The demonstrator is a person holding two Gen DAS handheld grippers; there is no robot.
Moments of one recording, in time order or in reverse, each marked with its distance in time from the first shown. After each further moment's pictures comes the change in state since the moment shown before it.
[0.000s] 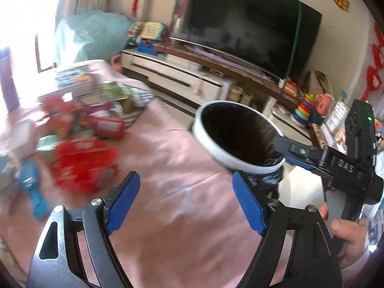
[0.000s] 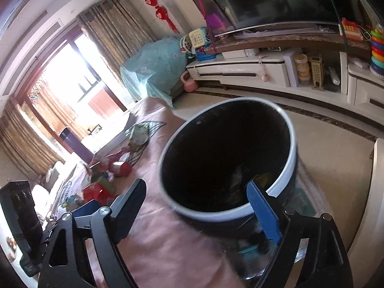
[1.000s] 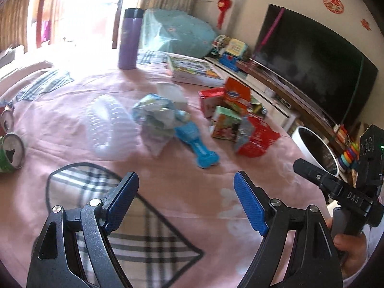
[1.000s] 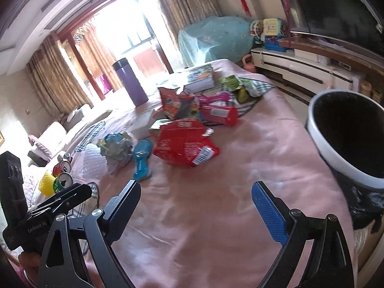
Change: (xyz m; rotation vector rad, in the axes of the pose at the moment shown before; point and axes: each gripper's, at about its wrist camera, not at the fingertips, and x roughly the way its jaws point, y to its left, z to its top) left arm -0.110 0.162 -0.080 -0.310 -0.075 0.290; right arm 0.062 0.161 -0.076 -0.324 0.120 0.165
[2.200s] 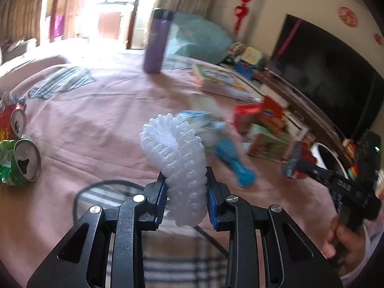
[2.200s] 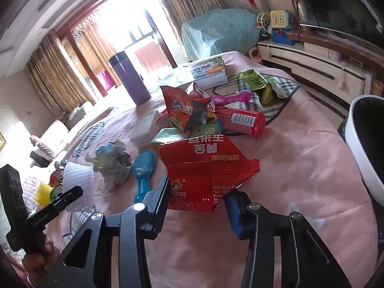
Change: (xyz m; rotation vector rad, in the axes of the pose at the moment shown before) left arm 0.000 0.040 0.016 -0.034 -0.031 0.015; right arm 0.040 0.005 0.022 0.020 0.034 0.025
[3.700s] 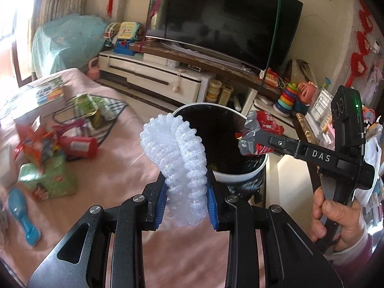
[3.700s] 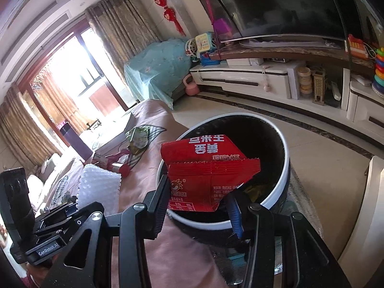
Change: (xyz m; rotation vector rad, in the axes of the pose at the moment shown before) left arm 0.069 -0.289 0.003 0.448 0.159 -0.427; right arm -0.149 -0.180 0.010 0.238 -0.161 -0.218
